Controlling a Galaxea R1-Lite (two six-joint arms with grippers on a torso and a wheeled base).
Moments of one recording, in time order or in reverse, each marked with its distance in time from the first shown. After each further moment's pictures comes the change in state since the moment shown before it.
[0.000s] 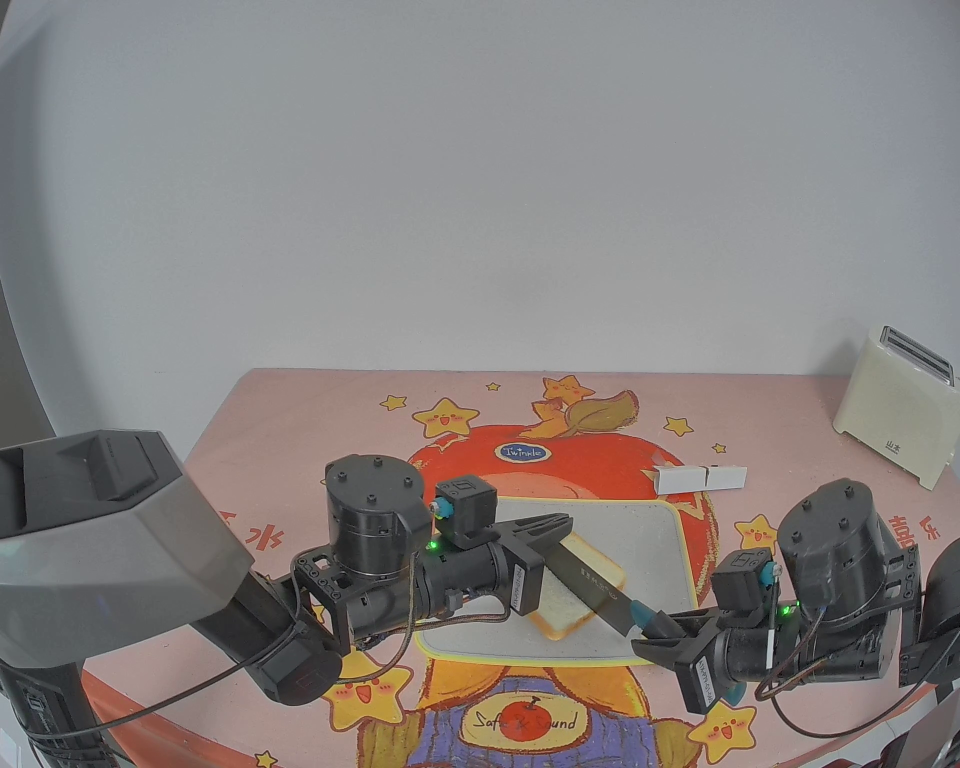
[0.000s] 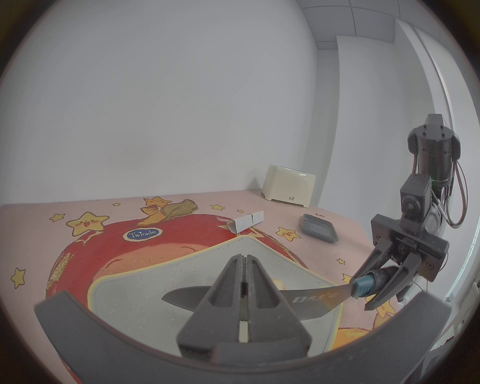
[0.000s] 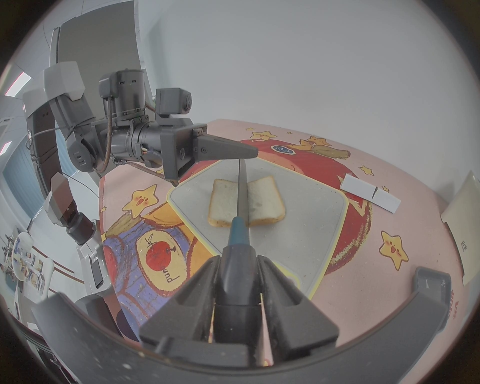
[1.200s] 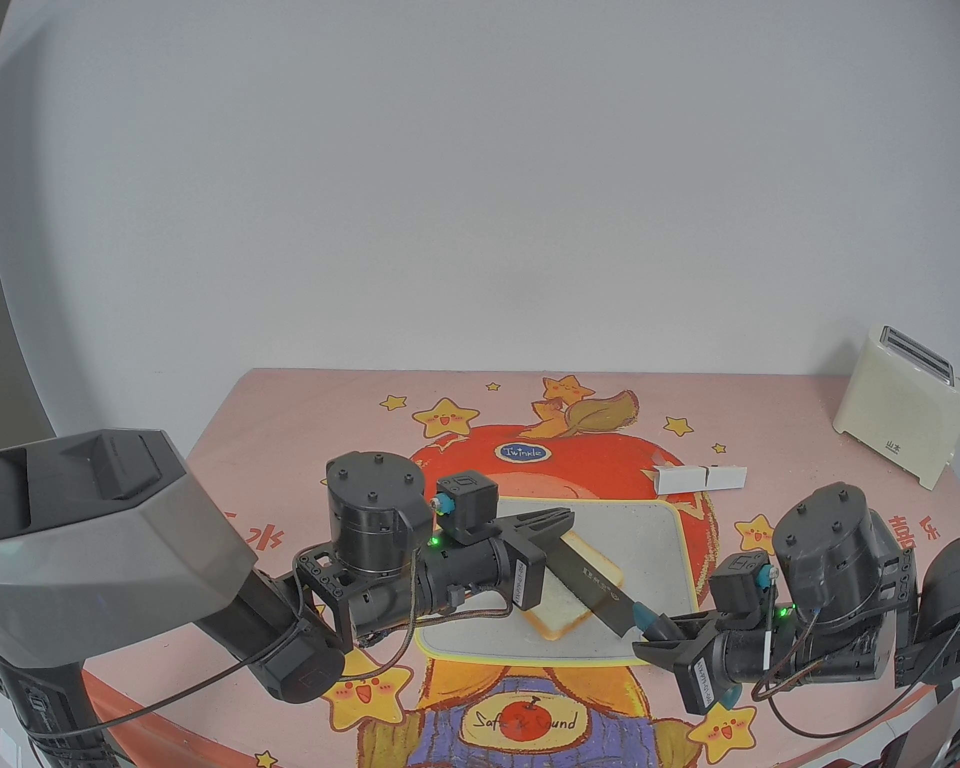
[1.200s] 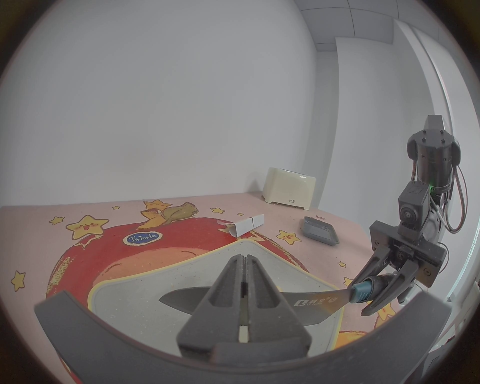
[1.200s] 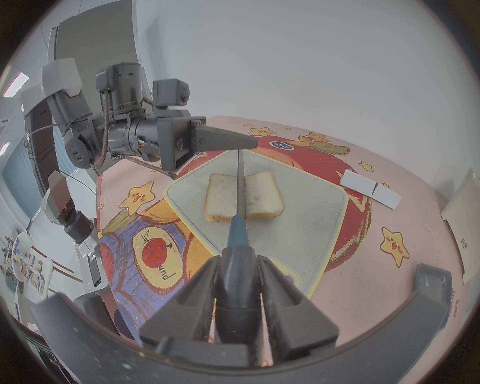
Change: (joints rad) left arm 0.000 0.005 -0.007 -0.012 0.001 0.000; right arm -0.011 0.012 0.005 -0.003 0.000 0.000
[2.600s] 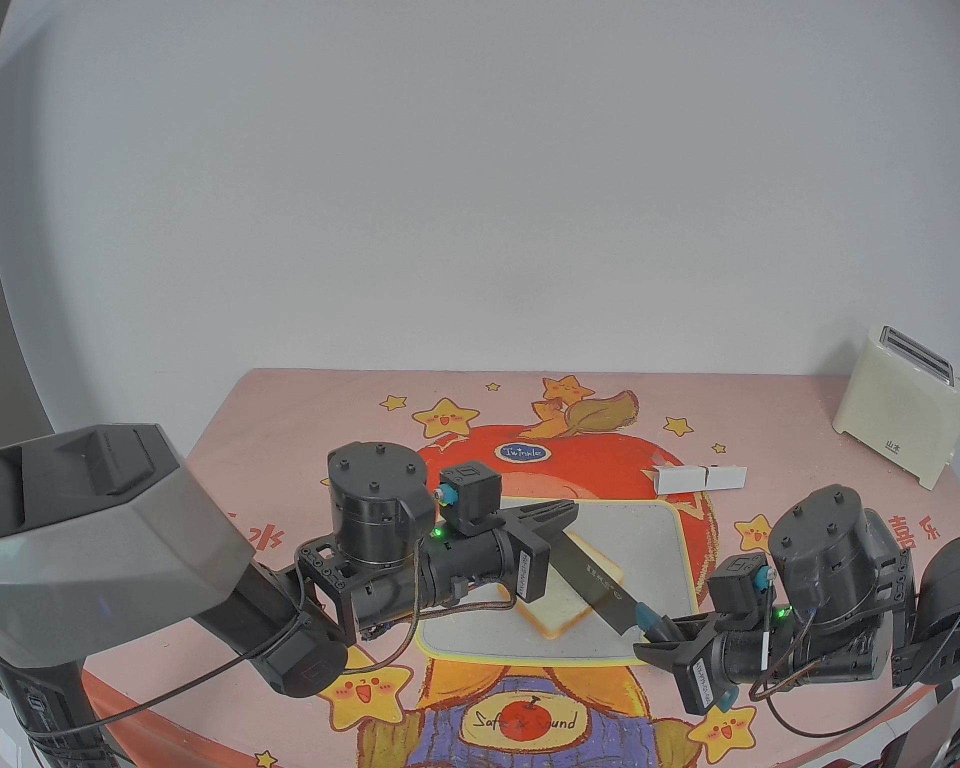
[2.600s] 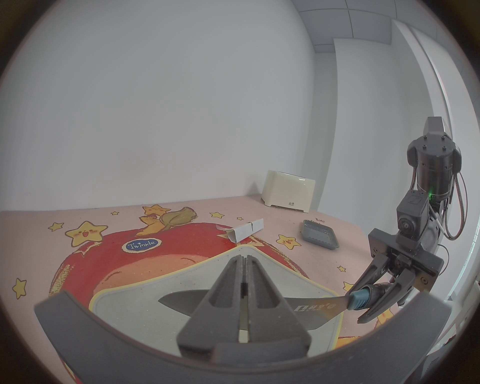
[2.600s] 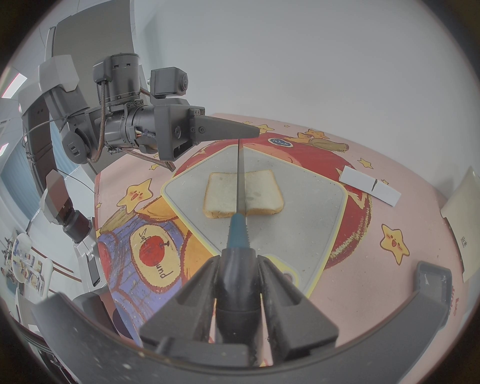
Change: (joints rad) left arm 0.001 -0.005 -0.028 0.010 -0.002 0.001; right arm -0.001 0.009 -0.006 0.006 -0.001 0.005
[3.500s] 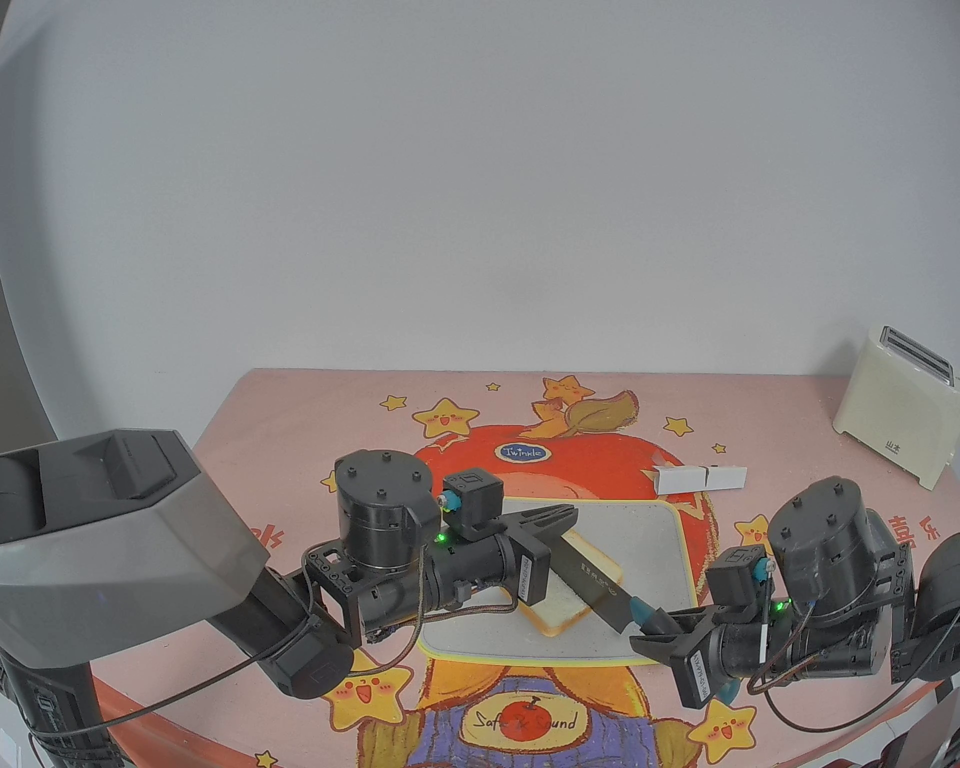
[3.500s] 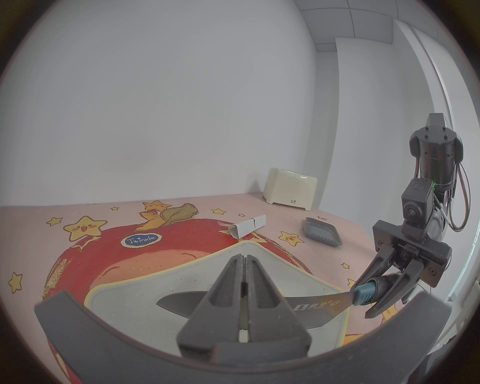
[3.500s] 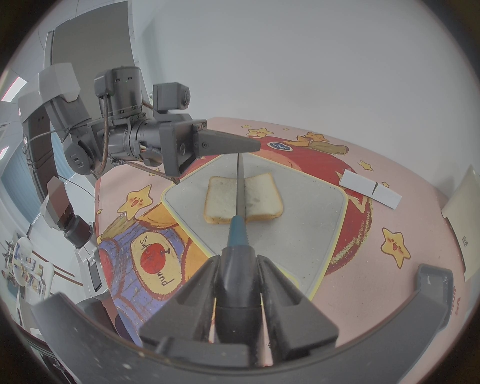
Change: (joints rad) left arm 0.001 0.030 -0.001 -0.009 0.002 0.000; right arm -0.005 0.004 -0.010 -0.006 0.006 0.009
